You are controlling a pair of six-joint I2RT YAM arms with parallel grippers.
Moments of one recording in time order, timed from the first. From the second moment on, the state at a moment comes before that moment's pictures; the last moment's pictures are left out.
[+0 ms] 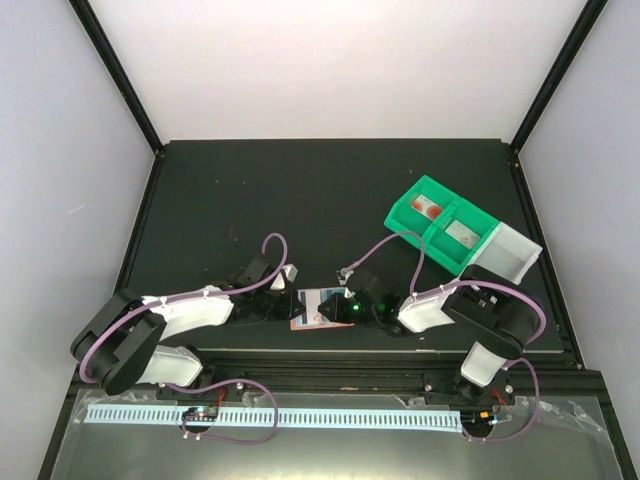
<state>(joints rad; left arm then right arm) -0.65 1.33 0.43 -0.08 0.40 -0.71 0.96 1.67 0.50 0.49 -0.24 1.01</state>
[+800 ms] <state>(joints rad) -0.65 1.37 0.44 -0.04 0.40 -0.70 0.93 1.59 0.36 0.62 -0.25 1.05</state>
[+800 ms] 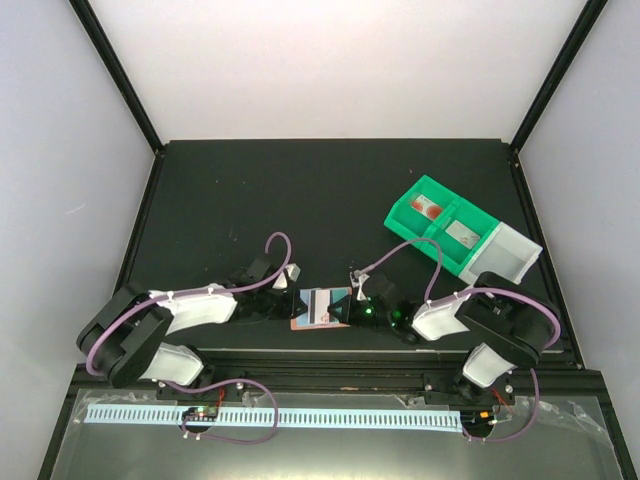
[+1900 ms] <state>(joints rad) -0.64 1.38 0.46 -0.06 0.38 -0.69 0.90 1.31 0.36 0.35 -0.12 0.95</state>
